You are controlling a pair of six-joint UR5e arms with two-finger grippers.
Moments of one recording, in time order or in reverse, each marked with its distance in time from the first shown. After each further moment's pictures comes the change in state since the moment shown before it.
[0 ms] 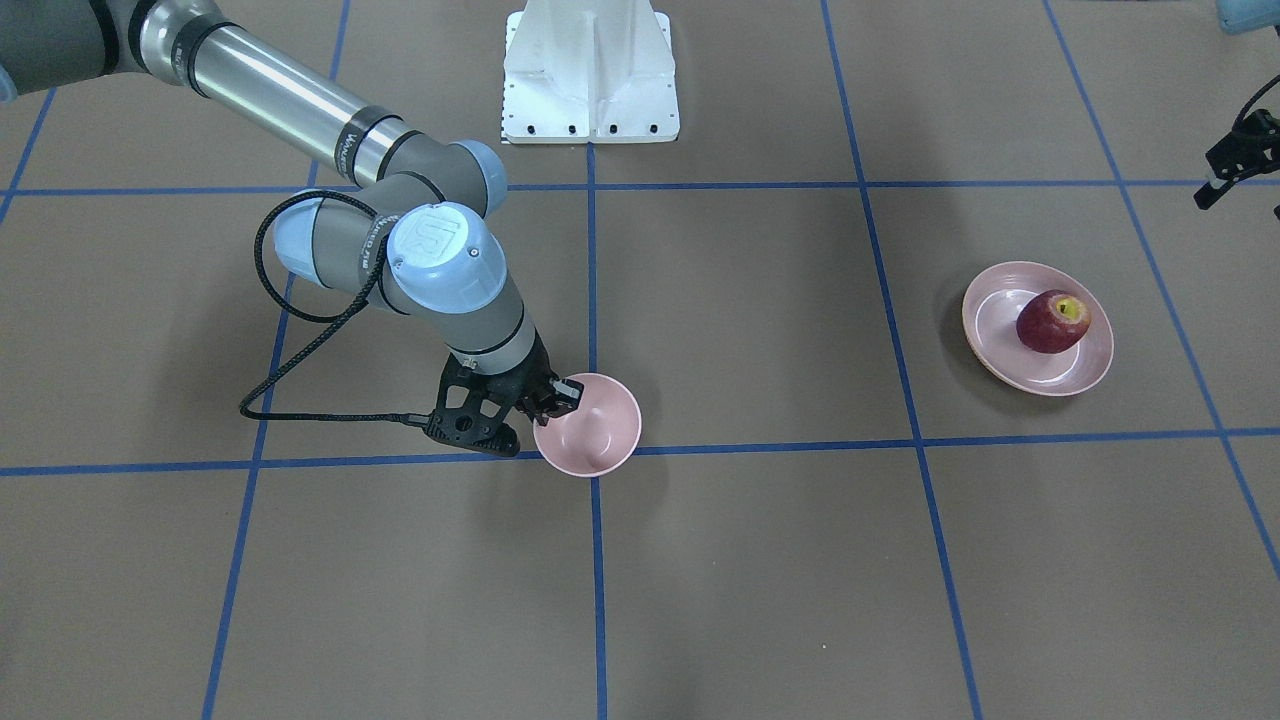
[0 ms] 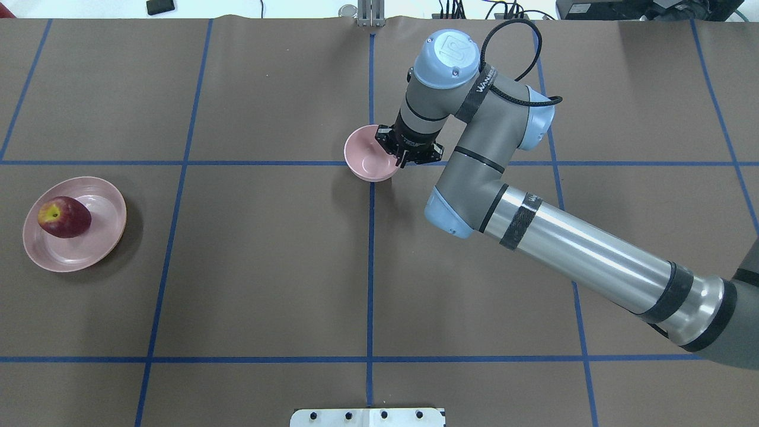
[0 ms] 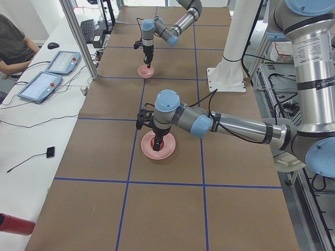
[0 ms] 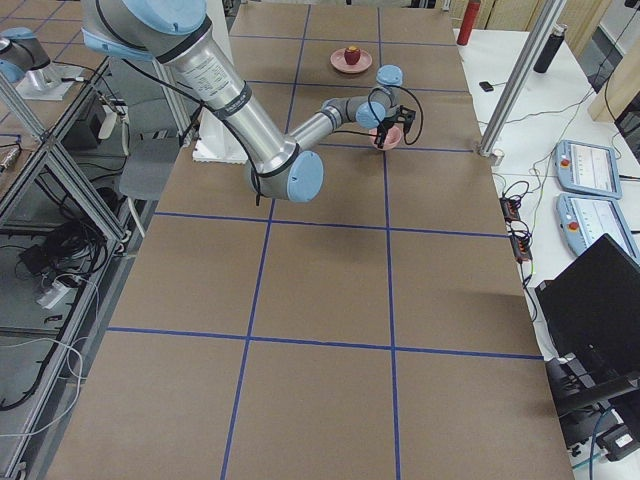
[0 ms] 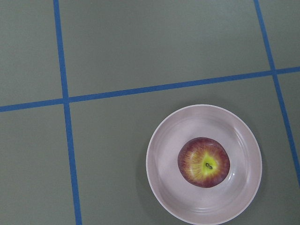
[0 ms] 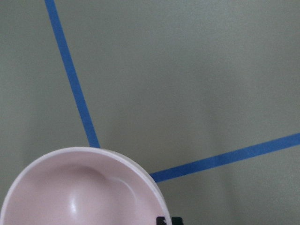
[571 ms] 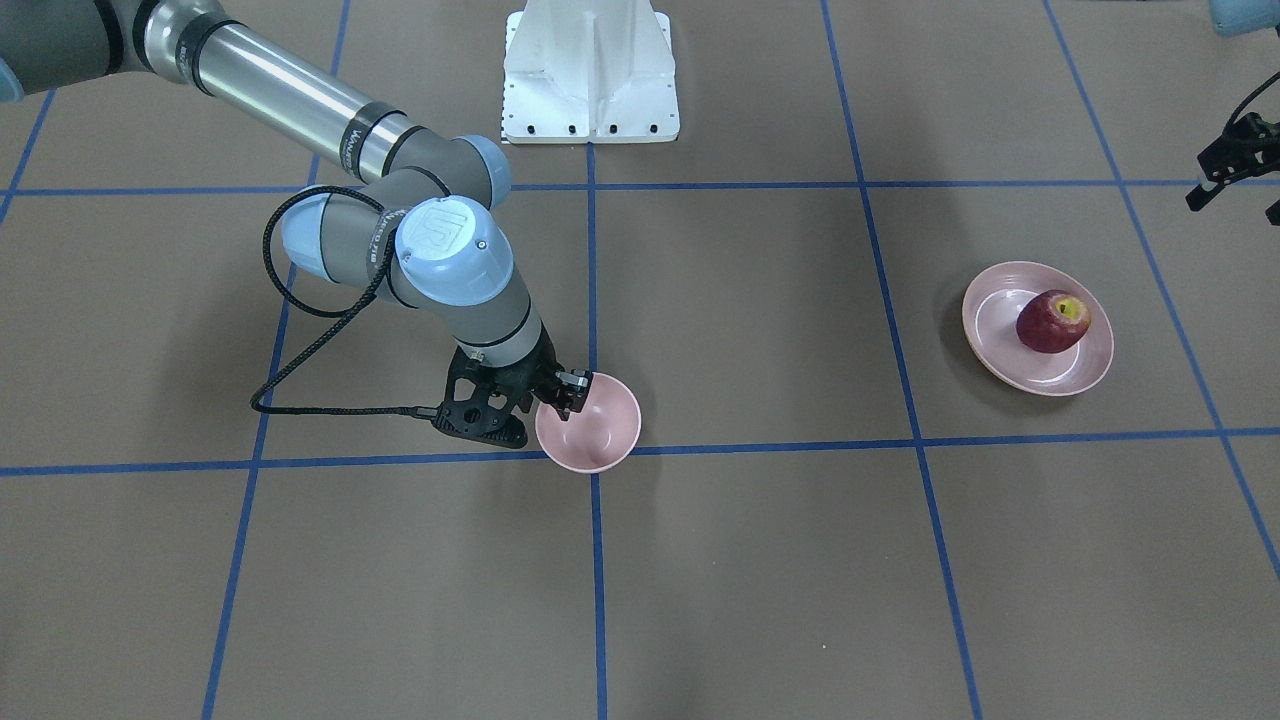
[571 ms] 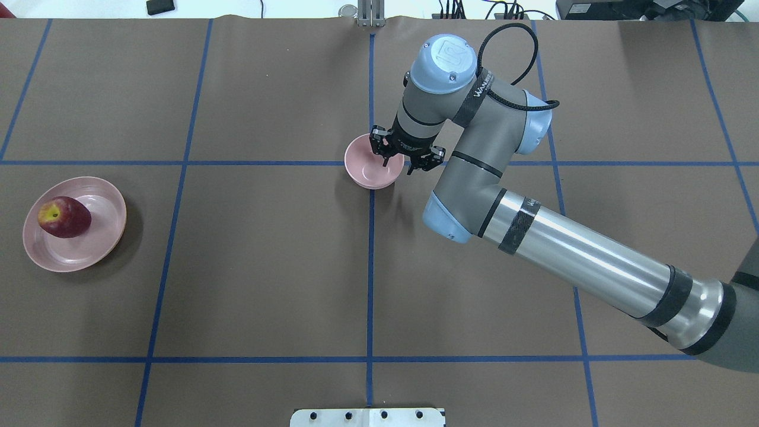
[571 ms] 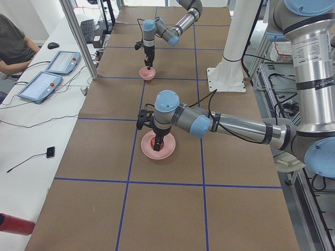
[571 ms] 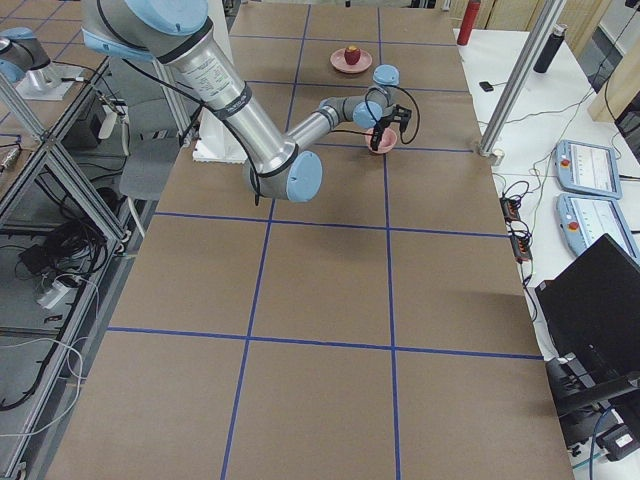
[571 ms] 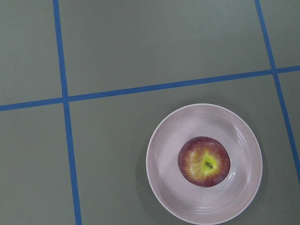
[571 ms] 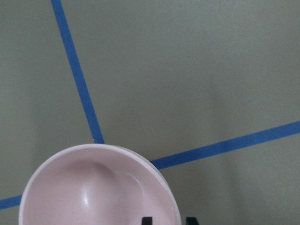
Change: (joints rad) left arm 0.036 -0.001 0.007 0.004 0.007 -0.009; right arm -0.005 -0.006 0.027 -0.002 0.003 0.003
